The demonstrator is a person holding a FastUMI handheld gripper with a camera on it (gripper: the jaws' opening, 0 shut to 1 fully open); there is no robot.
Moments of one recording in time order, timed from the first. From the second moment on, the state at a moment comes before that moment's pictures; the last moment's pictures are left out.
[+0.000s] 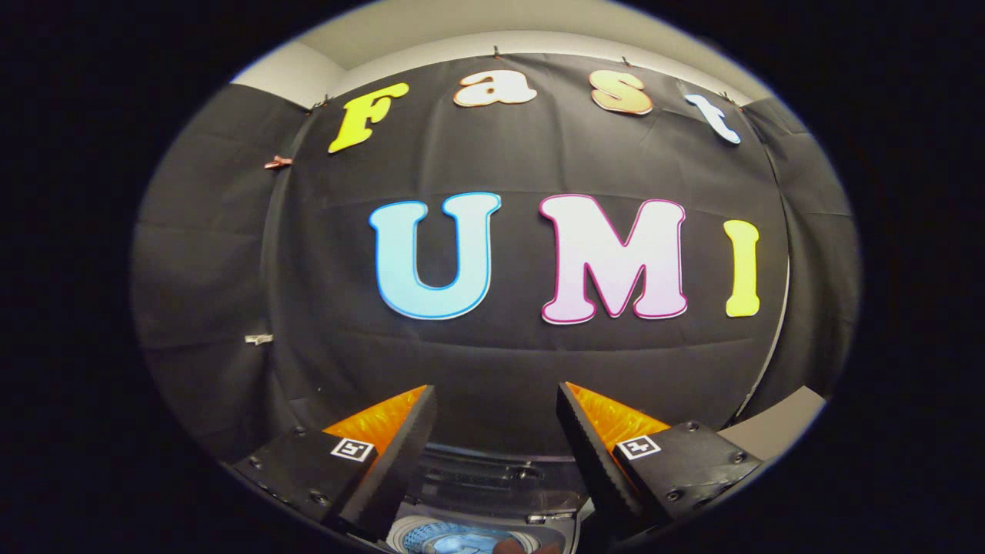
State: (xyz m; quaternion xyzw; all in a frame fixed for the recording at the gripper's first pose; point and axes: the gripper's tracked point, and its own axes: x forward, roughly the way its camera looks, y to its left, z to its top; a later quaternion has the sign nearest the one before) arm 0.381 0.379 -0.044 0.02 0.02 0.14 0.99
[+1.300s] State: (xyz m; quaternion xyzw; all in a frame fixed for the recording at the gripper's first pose) arm 0.489 0.399 -0.232 -0.02 0.29 0.11 0.95
